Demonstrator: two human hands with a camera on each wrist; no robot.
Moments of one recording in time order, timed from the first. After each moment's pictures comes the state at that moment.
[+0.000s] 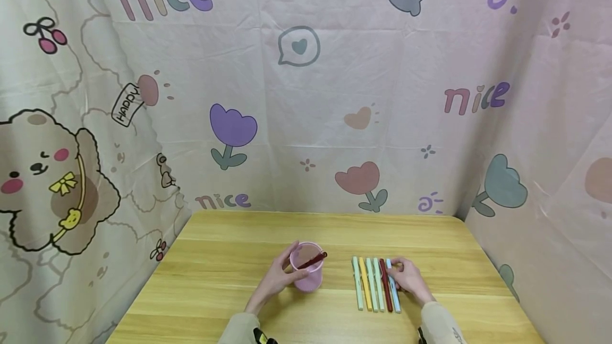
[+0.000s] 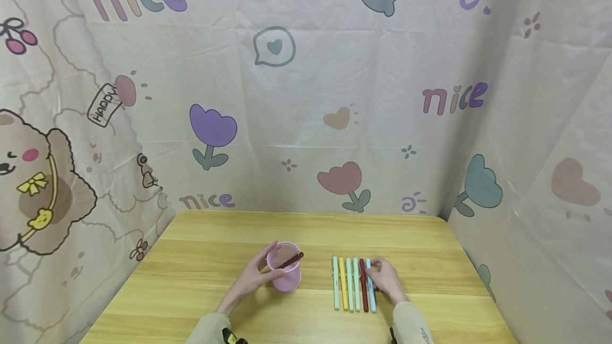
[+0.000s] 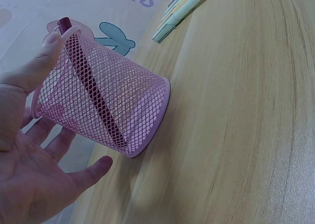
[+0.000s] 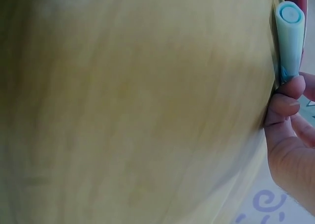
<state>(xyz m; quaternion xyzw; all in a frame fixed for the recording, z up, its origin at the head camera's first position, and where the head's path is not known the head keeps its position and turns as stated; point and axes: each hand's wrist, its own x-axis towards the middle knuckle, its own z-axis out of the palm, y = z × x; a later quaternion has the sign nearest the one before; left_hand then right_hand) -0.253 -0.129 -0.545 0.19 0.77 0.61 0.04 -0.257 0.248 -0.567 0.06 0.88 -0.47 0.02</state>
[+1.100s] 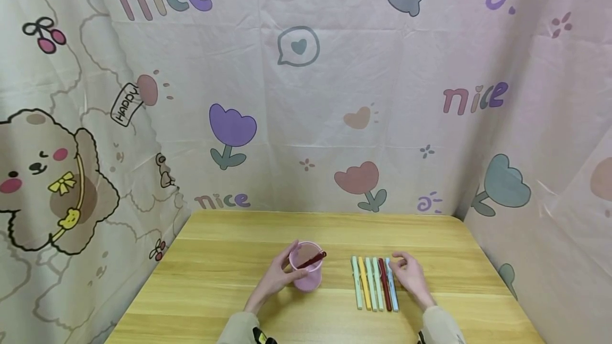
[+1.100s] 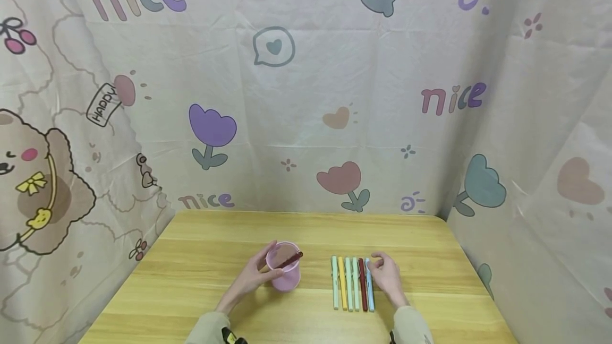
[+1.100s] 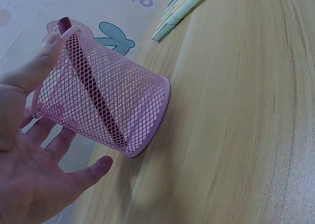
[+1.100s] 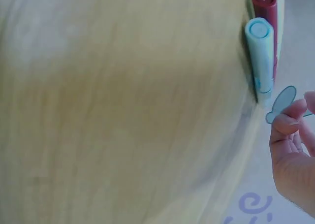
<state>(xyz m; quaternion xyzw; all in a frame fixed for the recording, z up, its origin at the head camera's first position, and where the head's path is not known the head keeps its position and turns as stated) -0.254 -0.128 -0.544 0.19 0.77 0.61 0.05 -0.249 0.247 -0.556 0.07 0.87 -0.49 -0.05</state>
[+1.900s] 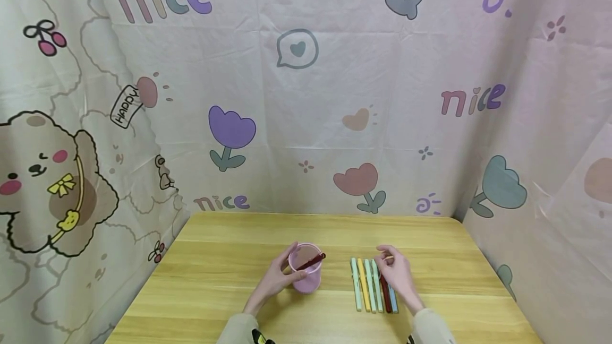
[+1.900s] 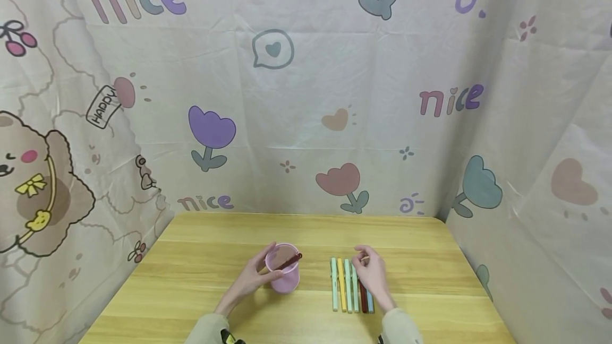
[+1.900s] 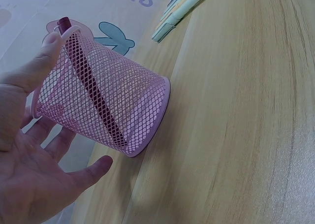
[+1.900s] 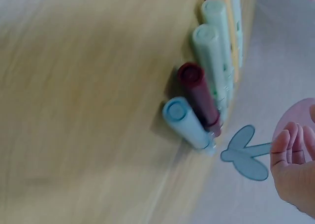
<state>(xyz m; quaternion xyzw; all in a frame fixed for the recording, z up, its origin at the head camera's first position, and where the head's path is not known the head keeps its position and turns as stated) -0.254 -0.128 -0.544 0.18 0.77 0.61 0.04 -0.244 0.205 -0.530 0.02 0.84 -0.52 -0.13</state>
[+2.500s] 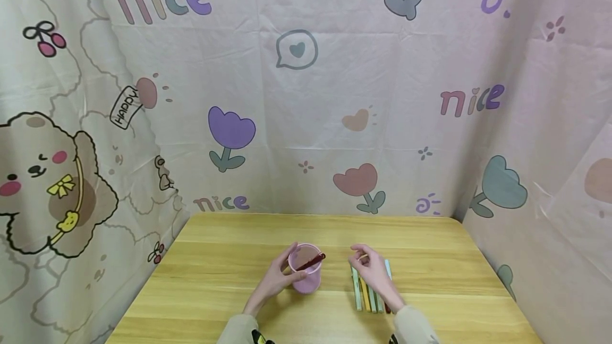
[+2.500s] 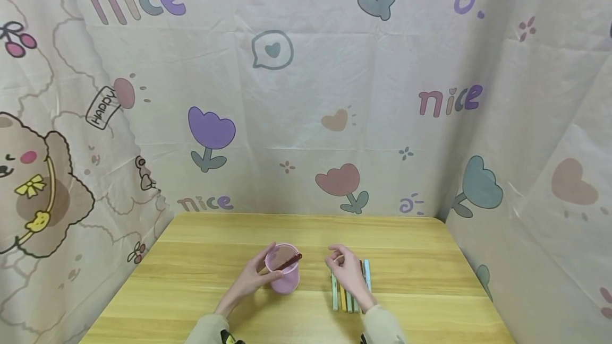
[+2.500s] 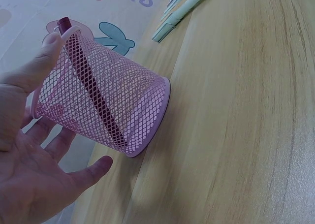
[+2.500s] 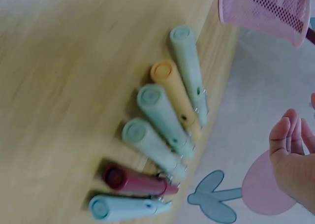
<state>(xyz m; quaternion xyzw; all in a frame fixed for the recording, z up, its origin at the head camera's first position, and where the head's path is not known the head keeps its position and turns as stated) -0.253 -0.128 -0.544 0.19 0.77 0.61 0.04 -0.243 0.157 -0.520 -0.06 0.83 -0.55 -0.08</state>
